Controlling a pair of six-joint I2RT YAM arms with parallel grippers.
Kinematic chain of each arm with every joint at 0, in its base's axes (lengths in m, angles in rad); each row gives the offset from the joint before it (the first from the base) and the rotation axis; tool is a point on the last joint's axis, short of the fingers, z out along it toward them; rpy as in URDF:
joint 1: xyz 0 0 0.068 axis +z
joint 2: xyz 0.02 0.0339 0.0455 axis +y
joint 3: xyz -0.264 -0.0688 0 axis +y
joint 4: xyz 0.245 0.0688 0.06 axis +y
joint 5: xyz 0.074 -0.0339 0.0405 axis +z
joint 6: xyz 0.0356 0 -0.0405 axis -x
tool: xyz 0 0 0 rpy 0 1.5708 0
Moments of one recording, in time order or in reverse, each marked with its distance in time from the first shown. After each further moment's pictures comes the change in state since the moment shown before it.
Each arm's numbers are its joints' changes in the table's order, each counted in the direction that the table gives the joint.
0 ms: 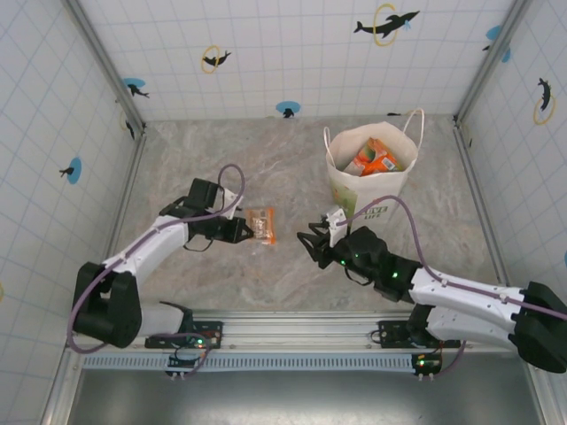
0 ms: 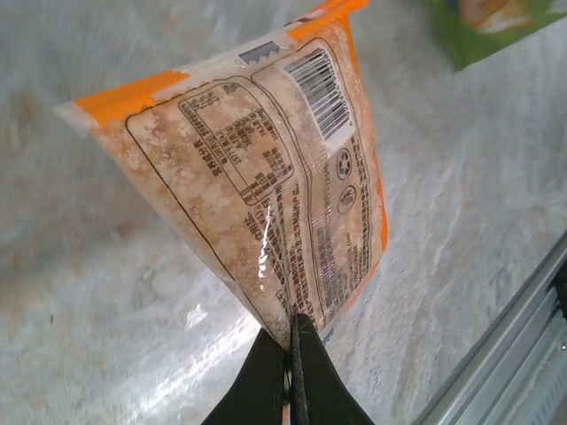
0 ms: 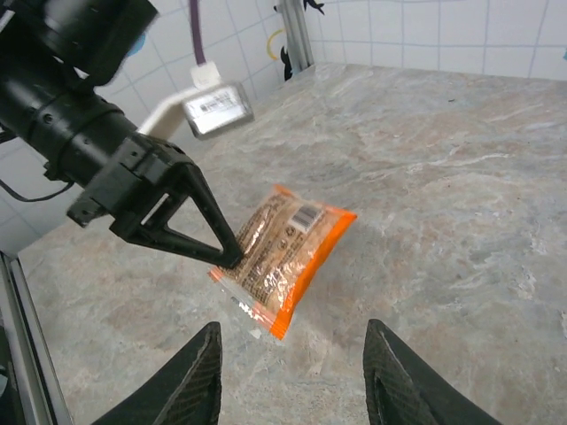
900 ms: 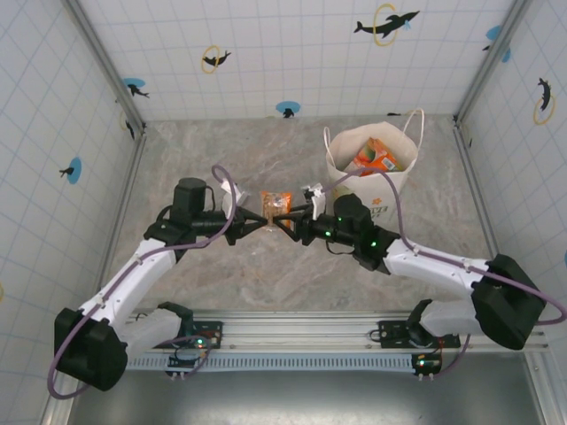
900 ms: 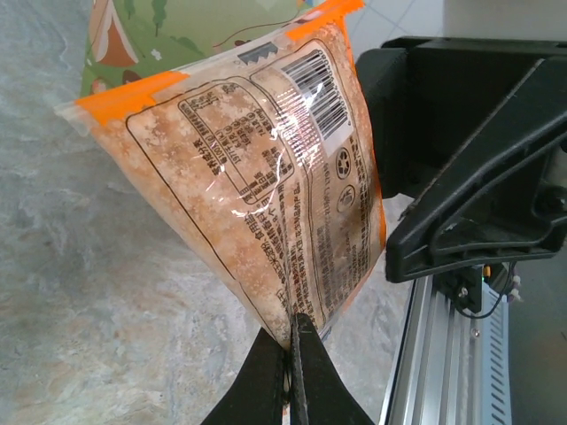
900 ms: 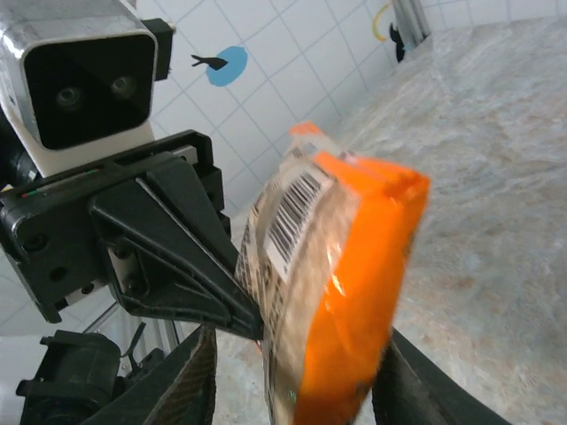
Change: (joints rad) left arm -0.039 -0.246 0.072 -0.277 -0.289 -0.111; right arm -0.143 0.295 -0.230 -0.118 0.434 -0.211
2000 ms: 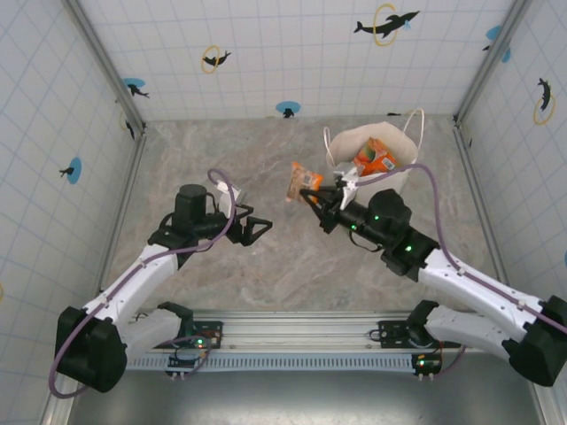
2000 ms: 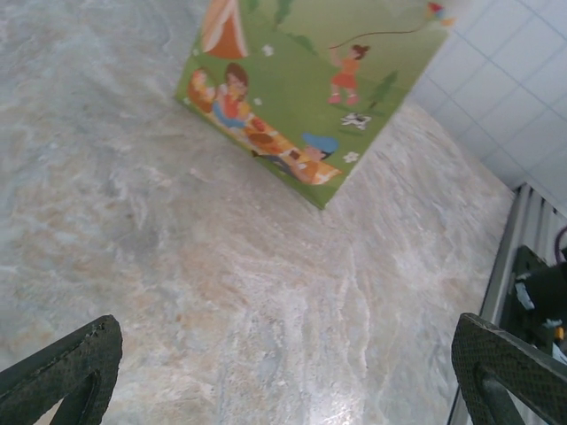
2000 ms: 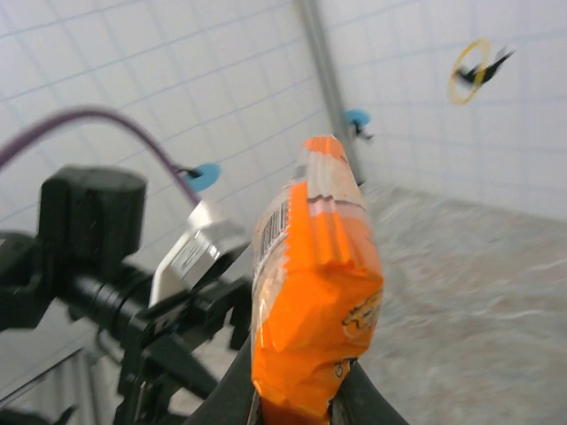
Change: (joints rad) left arm -0.005 -0.002 0.102 -0.165 0.199 0.180; right arm -0.068 -0.310 -0.064 0.191 -0.182 0.232
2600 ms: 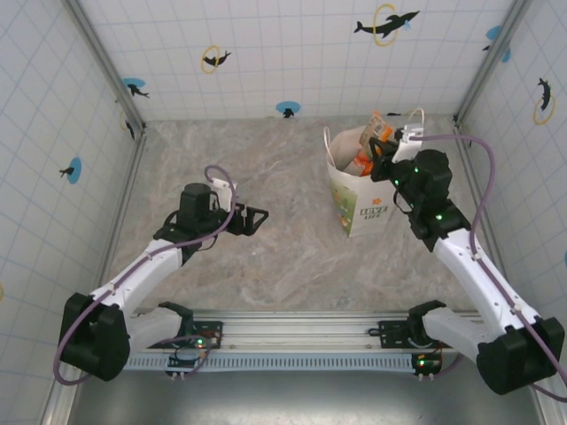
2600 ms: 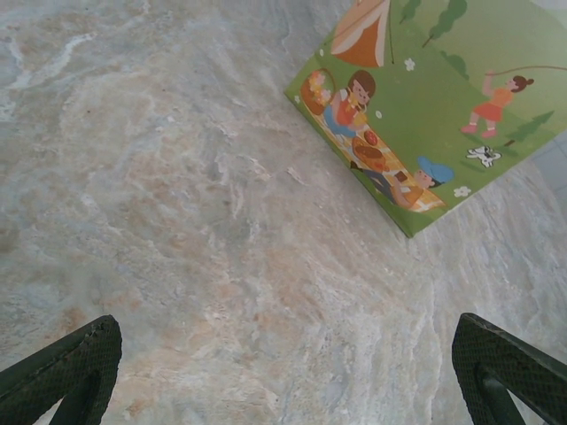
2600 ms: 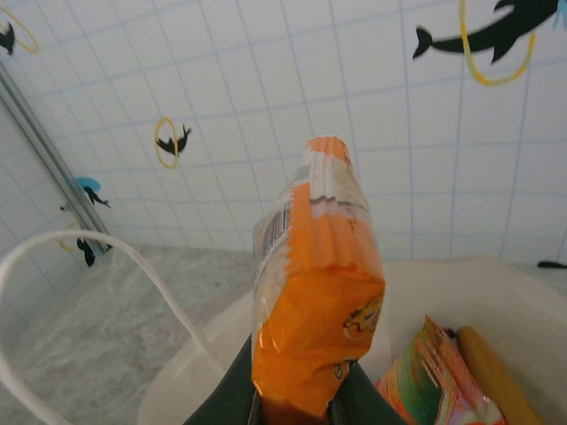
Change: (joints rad) left arm 0.000 0.070 -0.003 -0.043 0.200 0.119; right arm -0.472 0.069 -0.145 0.176 -0.060 0.065
